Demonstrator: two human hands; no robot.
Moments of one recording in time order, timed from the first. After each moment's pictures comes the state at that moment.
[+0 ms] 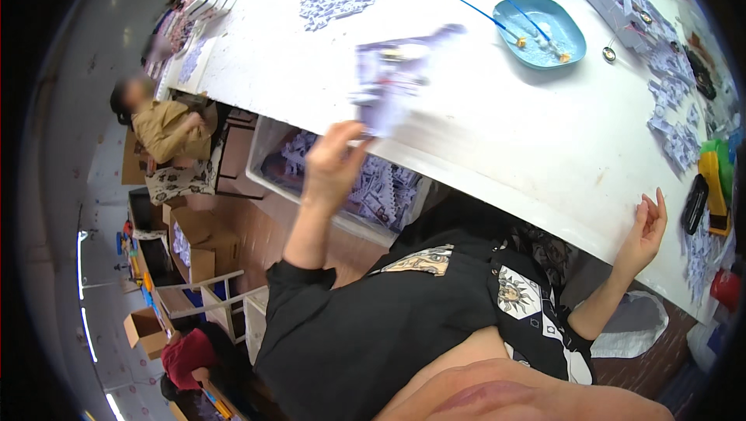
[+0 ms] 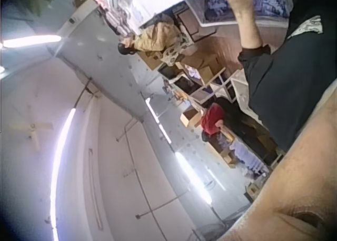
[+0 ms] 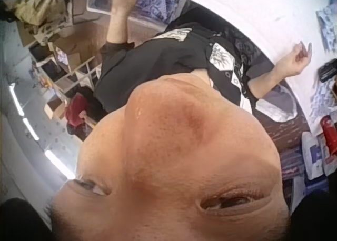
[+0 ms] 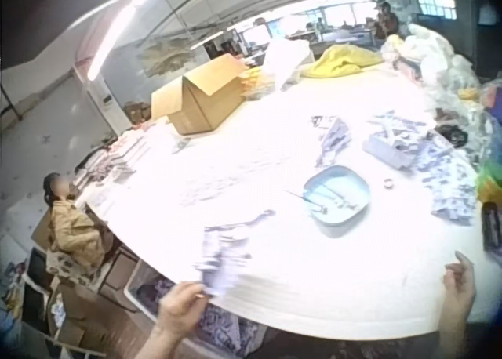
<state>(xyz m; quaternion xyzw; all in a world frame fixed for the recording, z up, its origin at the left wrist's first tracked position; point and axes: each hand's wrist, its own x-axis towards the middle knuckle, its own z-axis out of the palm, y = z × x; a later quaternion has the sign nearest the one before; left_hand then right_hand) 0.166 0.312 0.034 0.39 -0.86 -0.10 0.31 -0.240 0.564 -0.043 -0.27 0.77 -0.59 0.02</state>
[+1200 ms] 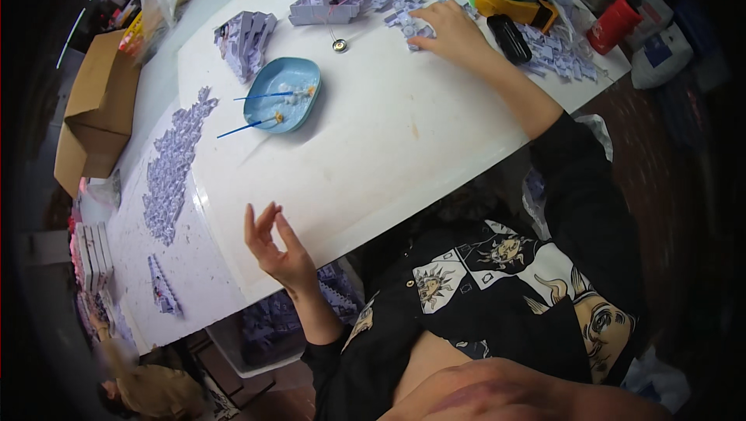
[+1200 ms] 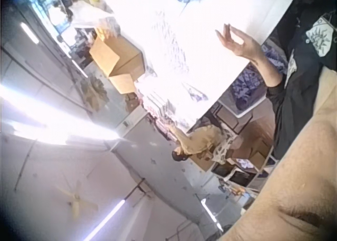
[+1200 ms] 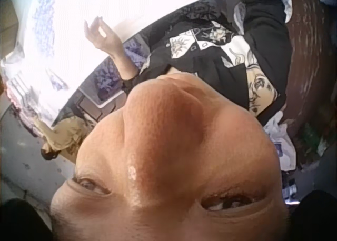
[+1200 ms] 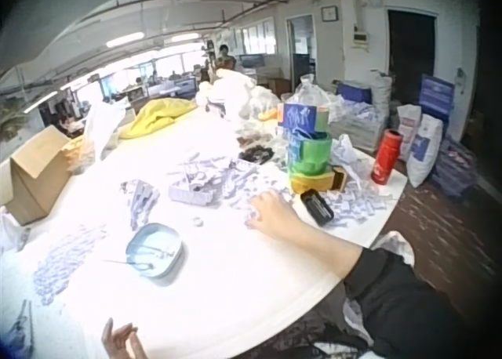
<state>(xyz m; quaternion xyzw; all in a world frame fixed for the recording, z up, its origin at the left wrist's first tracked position) 0.049 0.315 -0.013 0.26 -0.79 -0.31 0.46 -0.359 0.466 -0.002 -0.47 0.84 -0.21 -0.18</state>
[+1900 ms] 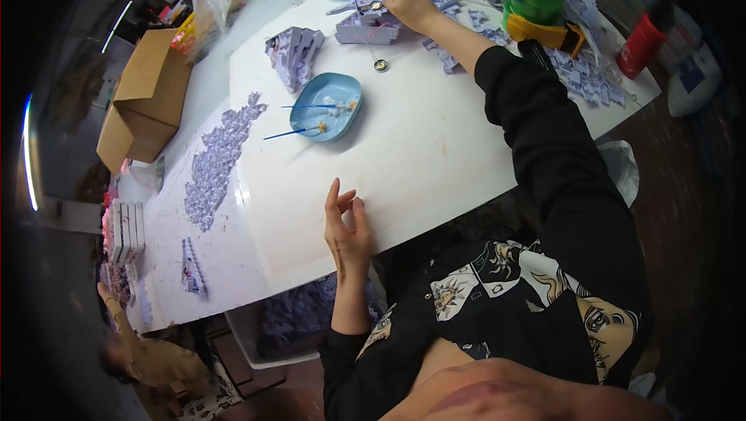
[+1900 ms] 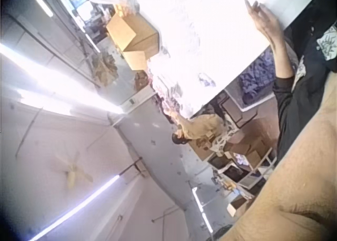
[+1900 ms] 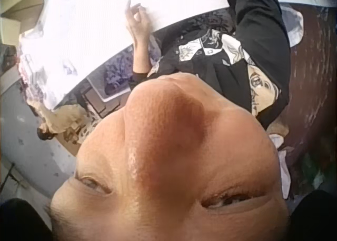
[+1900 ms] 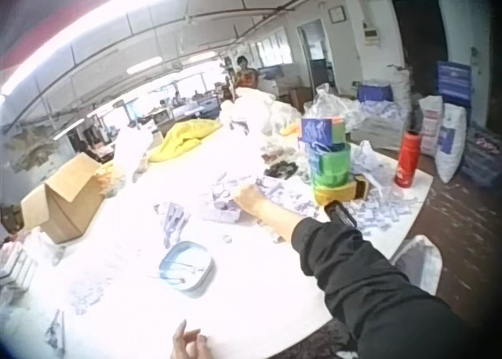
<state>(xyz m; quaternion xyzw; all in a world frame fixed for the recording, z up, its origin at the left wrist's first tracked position) 0.016 0.352 -0.022 0.29 -0.83 -0.33 0.34 -0.446 0.308 0.000 -0.53 0.75 -0.09 -0.38</state>
